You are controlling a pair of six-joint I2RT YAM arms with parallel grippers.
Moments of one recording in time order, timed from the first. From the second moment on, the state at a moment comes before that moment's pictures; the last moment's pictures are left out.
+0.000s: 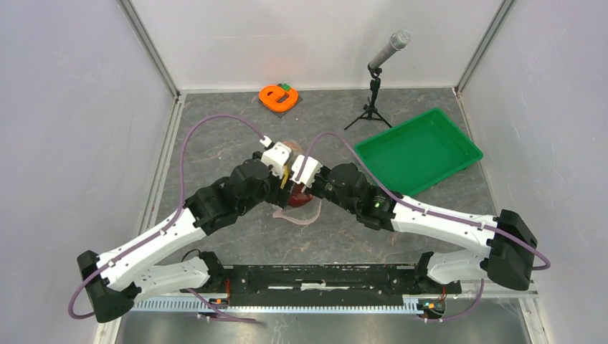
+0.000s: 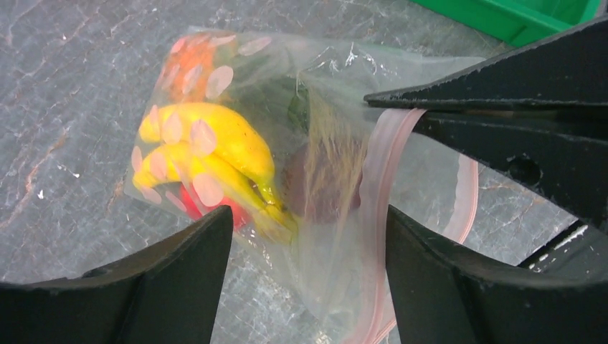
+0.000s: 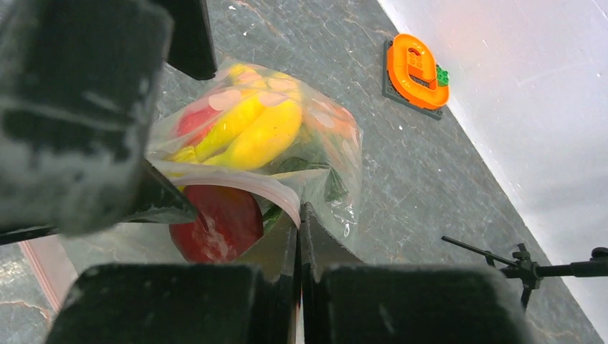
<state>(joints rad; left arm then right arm) -0.92 0.96 0.94 -0.54 -0.31 -0.13 1.07 1.29 0.90 0.12 0.22 -0.40</state>
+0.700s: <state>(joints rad) -0.92 1.16 1.21 -0.66 -0.33 -0.14 1.04 1.13 0.87 0.13 0.21 -0.24</state>
